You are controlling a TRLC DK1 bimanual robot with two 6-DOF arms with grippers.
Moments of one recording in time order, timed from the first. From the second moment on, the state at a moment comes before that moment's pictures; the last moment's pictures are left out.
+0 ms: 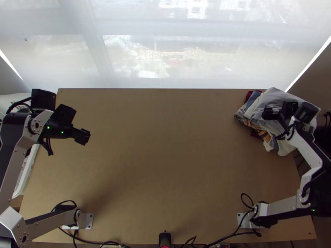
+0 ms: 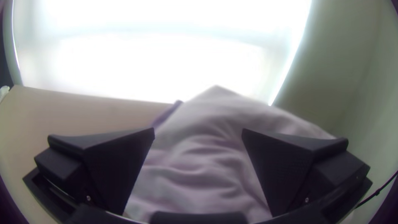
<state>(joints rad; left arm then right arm) -0.01 1.26 1.45 -1.23 0.09 0.32 -0.36 1.59 0.99 0.17 -0.22 -0.26</state>
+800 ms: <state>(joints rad) 0.17 0.51 1.00 -0.69 0.10 0.15 0.22 0.85 0.84 -0.27 0.04 -0.07</state>
